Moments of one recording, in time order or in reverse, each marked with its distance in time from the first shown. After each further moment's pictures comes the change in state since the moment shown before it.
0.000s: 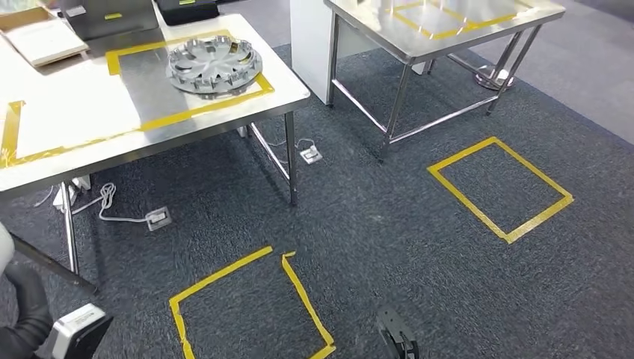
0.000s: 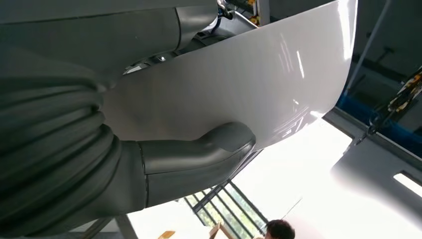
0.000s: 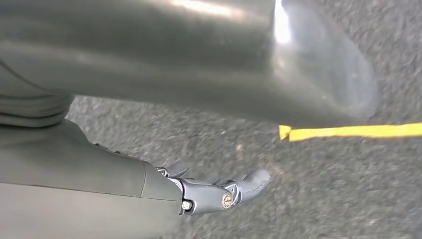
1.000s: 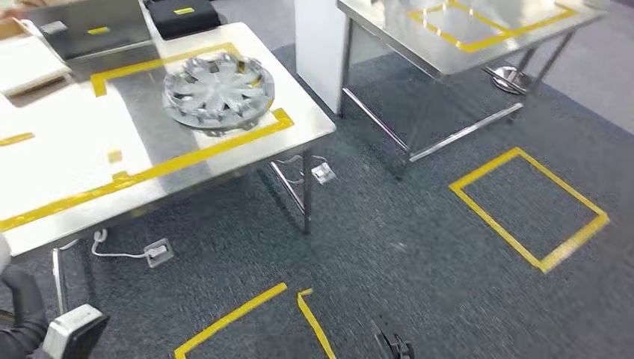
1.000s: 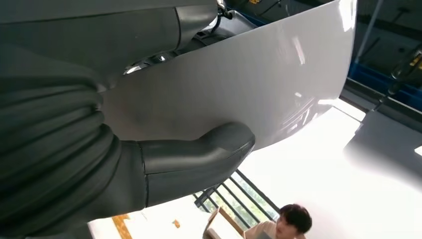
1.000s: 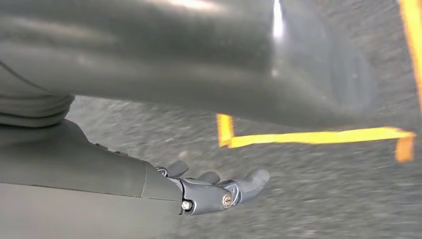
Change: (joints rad) left arm 0.018 0.003 0.010 0.004 -0.025 0.000 0.024; right arm 0.017 0.011 -0.002 0.003 0.004 0.005 0.056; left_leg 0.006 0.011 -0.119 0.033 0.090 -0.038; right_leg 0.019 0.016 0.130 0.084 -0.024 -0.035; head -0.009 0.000
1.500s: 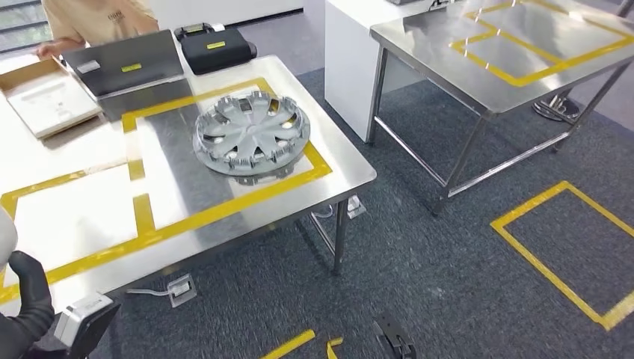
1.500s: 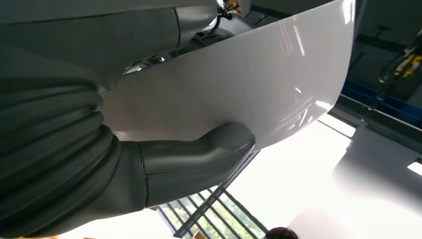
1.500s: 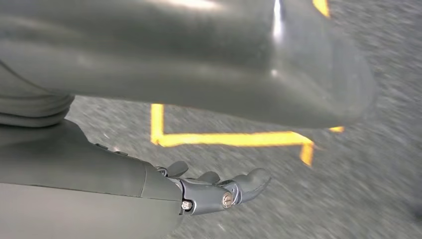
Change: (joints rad) left arm -0.034 0.016 -0.038 -0.016 -0.068 0.000 0.067; right arm -0.008 0.001 -0.001 0.000 -0.005 0.008 0.010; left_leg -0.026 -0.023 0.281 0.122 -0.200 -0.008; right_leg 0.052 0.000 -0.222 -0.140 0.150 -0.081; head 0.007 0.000
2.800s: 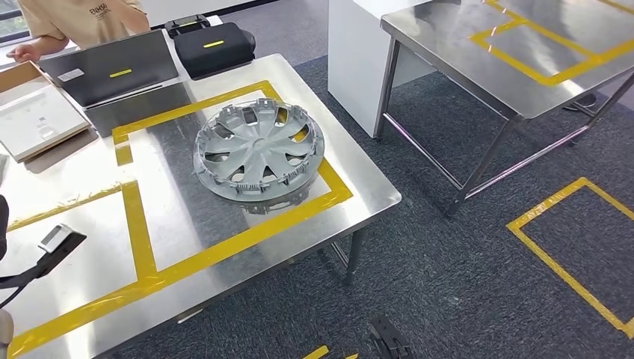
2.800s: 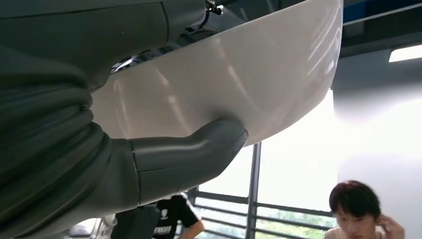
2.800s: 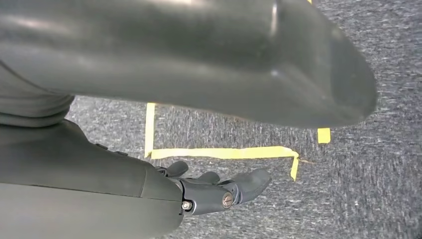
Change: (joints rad) left arm -0.543 0.278 0.095 0.719 -0.284 -0.001 0.067; right arm 0.010 0.018 -0.010 0.002 0.015 -0.012 0.041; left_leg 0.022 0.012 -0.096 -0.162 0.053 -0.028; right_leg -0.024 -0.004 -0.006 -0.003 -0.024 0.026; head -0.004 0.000
